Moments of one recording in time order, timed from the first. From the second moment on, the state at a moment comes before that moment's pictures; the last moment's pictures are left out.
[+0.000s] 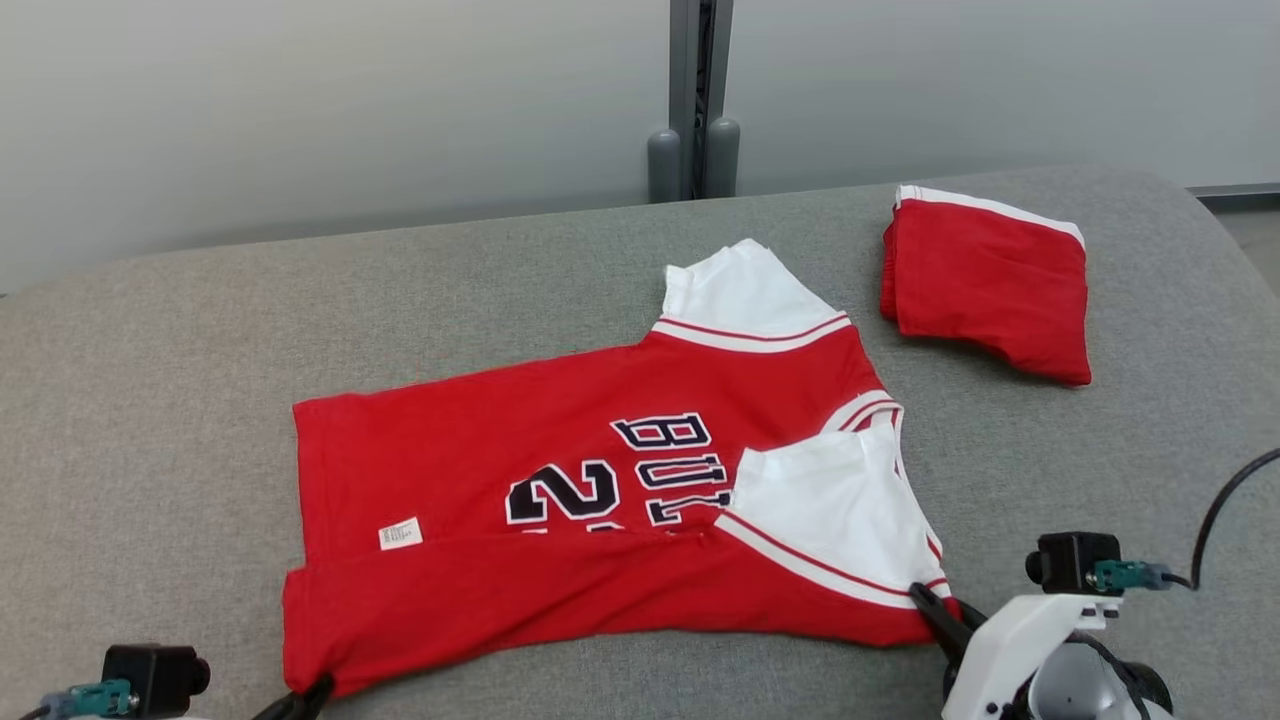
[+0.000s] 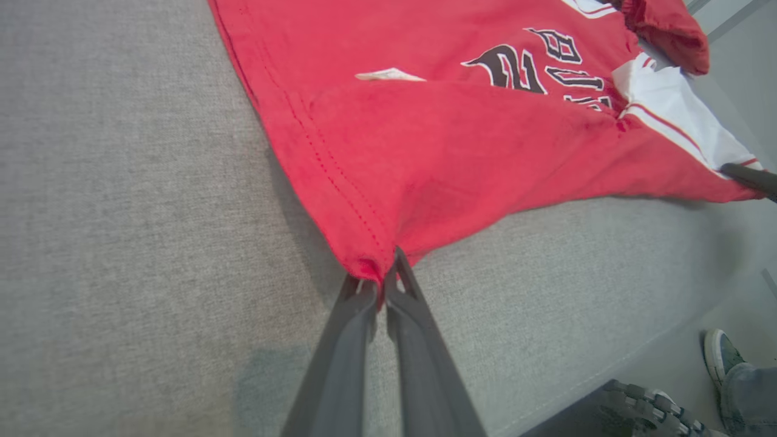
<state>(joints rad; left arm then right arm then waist) -0.11 0.78 -0.83 0.16 -1.21 0.01 -0.06 -0.16 -0.05 0.13 0.46 0.49 0.13 0.29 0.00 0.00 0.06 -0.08</state>
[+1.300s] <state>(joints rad) 0.03 0.93 -0.85 -0.06 -1.26 0.12 0.05 0.21 -0.05 -0.08 -0.13 0.48 0.13 0.67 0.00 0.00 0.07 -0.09</state>
